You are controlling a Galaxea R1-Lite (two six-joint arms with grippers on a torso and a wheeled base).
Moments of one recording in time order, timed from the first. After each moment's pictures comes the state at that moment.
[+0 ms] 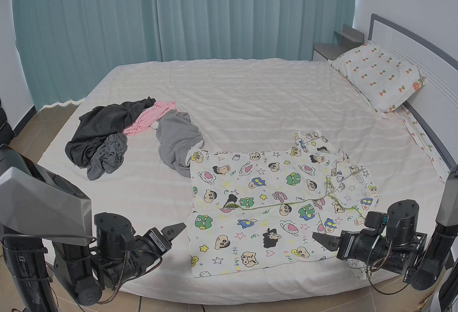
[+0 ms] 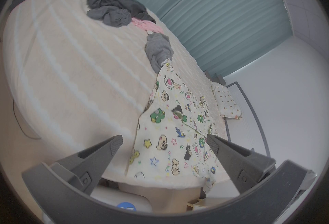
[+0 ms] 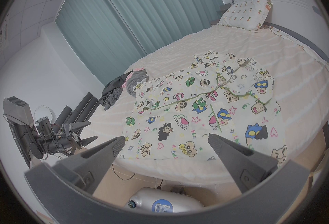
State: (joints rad) left arm -0.49 2.17 -0.11 -1.55 0.06 -1.06; right arm 0.50 1.95 -0.02 -1.43 -0.03 0.53
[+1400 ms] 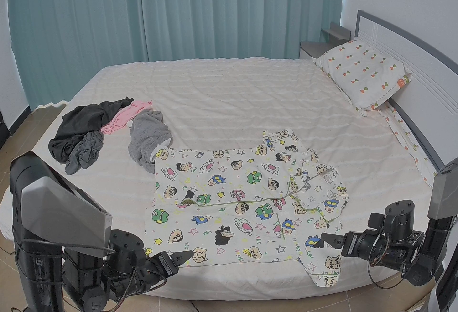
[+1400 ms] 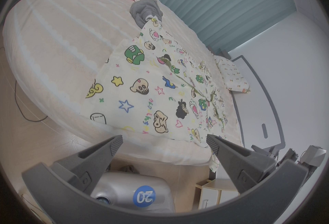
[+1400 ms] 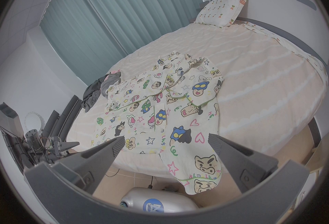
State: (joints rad) left arm -0.54 2.29 -0.05 -1.55 0.02 -0.96; right arm 0.40 2.04 -0.02 -1.43 -0.03 0.53
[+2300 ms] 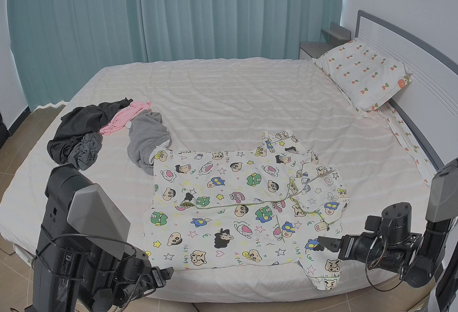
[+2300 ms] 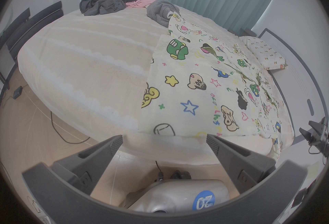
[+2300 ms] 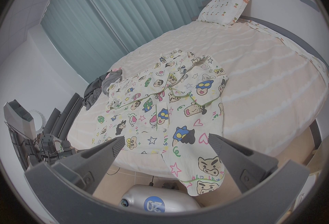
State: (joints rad) left arm -0.48 2.50 -0.05 -1.55 0.23 -0.73; right arm 0.43 2.05 -0.02 -1.43 -0.03 0.53
